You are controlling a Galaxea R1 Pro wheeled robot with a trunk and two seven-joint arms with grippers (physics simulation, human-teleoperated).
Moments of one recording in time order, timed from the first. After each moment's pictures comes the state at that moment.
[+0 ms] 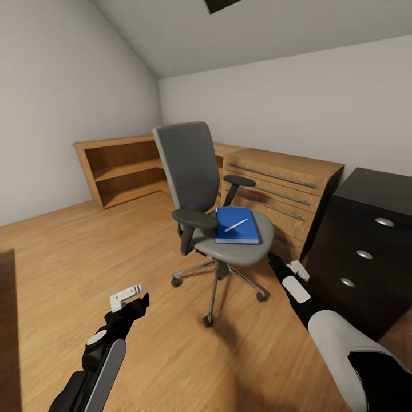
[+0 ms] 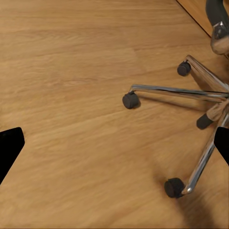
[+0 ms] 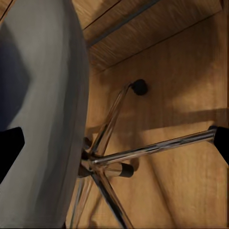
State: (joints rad) left arm -0.22 -0.04 -0.06 -1.50 0.42 0.43 0.42; right arm -0.90 -0.05 0.02 -0.39 -0.99 -0.07 -0.10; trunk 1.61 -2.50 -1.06
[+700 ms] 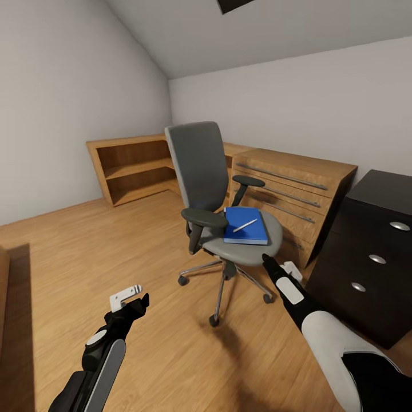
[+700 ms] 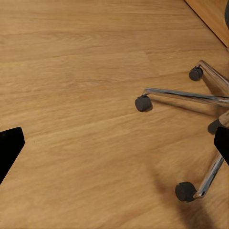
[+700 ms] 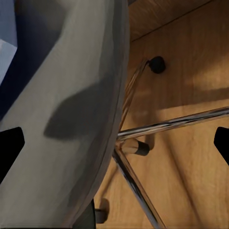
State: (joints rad) left arm -0.22 -0.04 -0.06 -1.50 0.42 0.43 0.42; right arm -0.90 -0.01 0.02 -0.39 -0.98 -0.07 -0.10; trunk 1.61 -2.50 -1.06
